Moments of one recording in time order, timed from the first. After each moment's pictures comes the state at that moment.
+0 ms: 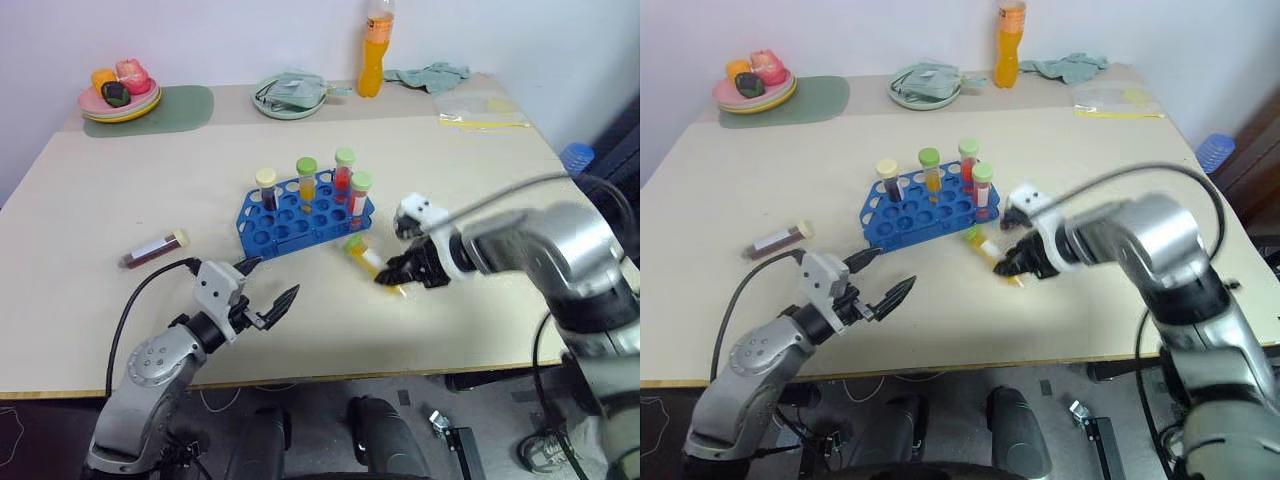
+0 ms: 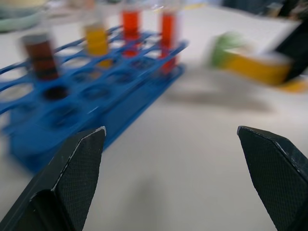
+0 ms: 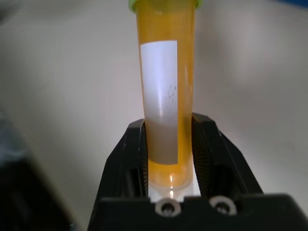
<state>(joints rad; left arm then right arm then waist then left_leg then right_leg) 0.12 0.43 0.04 -0.50 -0.34 0.34 -0.50 -0.70 -0.78 0.26 -0.43 0.63 1.37 0.74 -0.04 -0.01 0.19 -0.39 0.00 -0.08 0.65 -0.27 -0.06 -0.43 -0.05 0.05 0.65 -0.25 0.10</state>
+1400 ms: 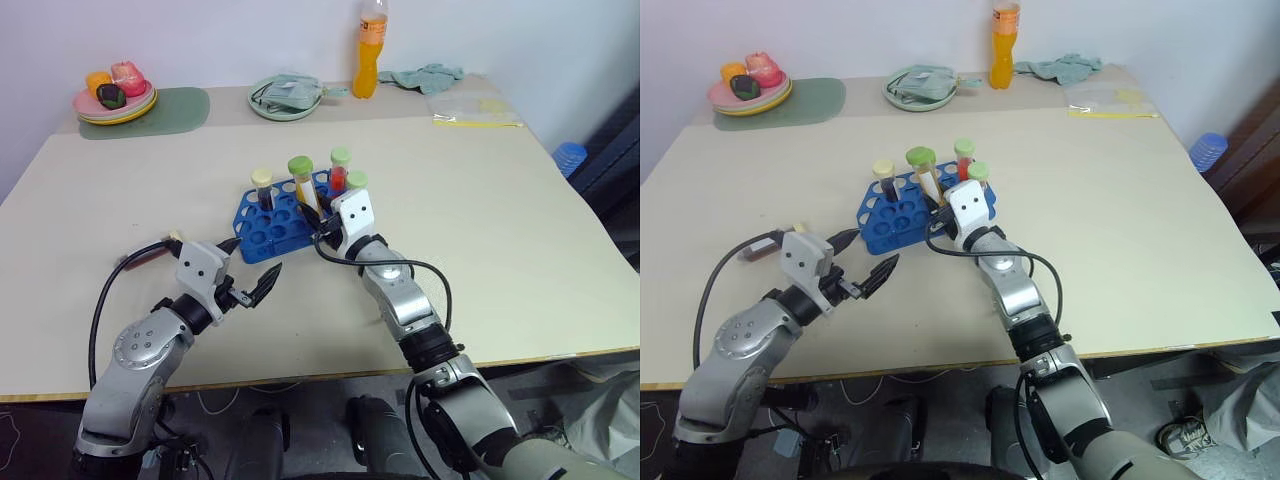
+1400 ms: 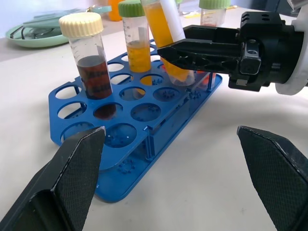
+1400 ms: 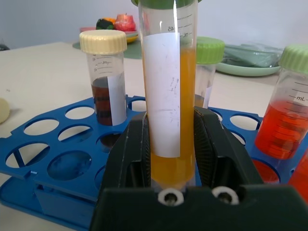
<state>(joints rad) 0.03 0.43 0.06 -0.53 -0.34 0.41 -0.44 -0.61 0.00 0.19 0.39 0.04 -0.02 0.27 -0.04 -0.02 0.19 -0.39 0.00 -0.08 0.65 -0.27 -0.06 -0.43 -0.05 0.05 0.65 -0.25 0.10</state>
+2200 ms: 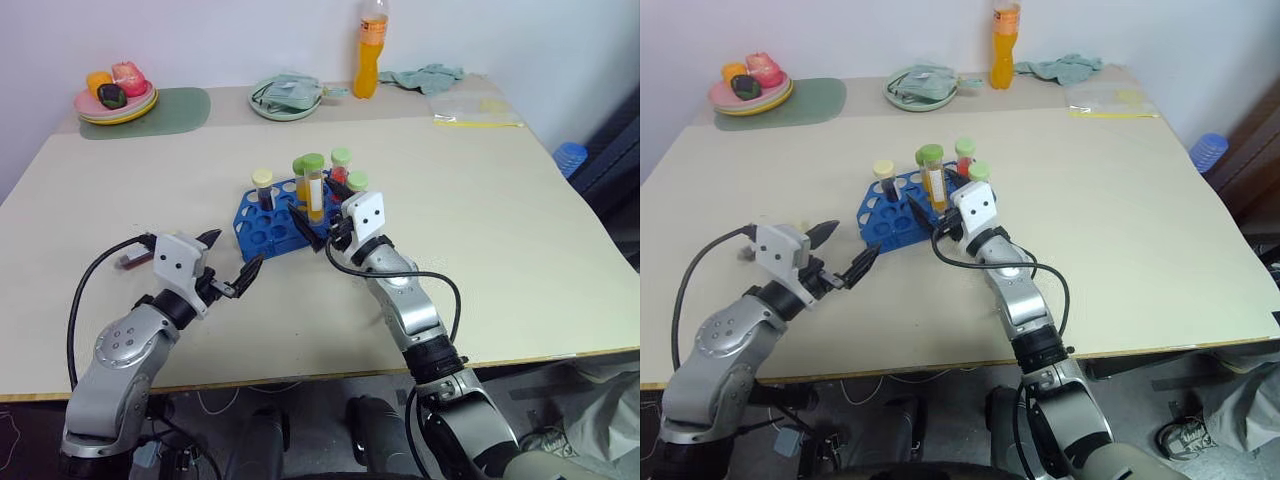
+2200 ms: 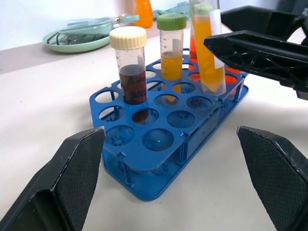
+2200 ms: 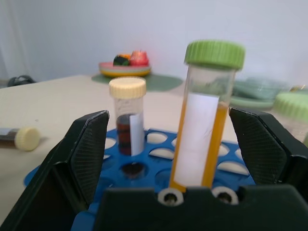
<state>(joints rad) 0.03 0.44 0.15 -0.54 -0.38 0.42 -0.43 -0.53 0.00 0.17 0.20 0.09 0.04 0.36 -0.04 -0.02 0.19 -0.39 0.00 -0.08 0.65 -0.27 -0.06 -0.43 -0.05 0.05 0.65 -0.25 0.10</state>
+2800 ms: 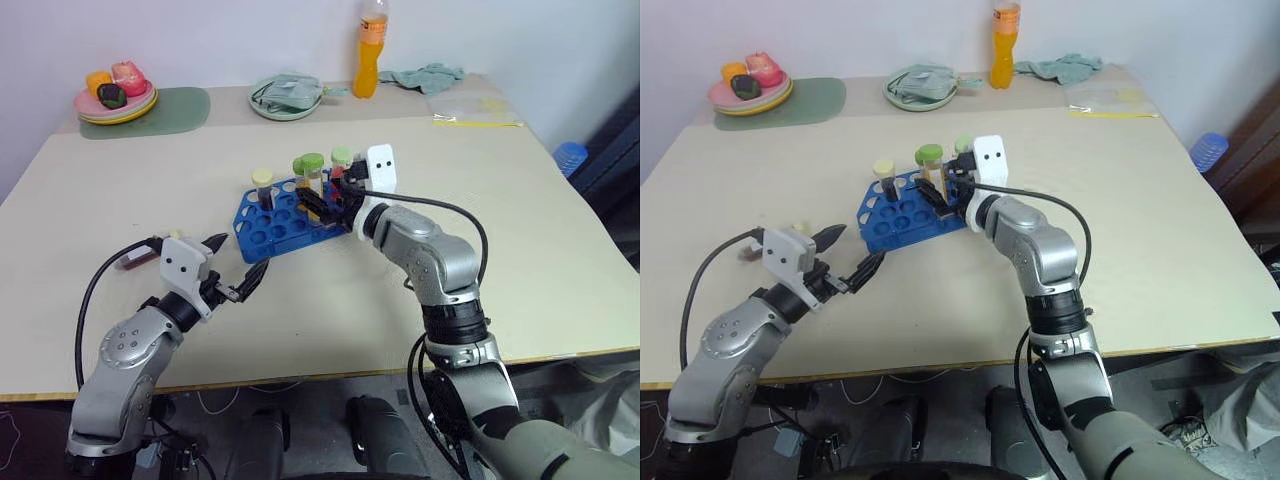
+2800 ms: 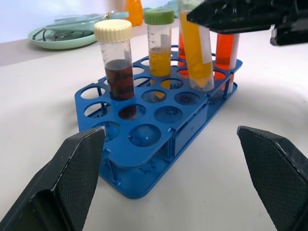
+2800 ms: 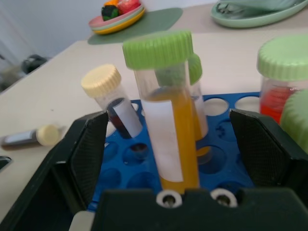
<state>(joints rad) 0.04 0.42 0.13 -0.52 -0.38 0.41 -0.44 -0.79 -0.04 -0.02 0.02 0.34 0.90 0.30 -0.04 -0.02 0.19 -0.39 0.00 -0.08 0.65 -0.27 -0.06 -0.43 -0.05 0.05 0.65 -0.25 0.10</state>
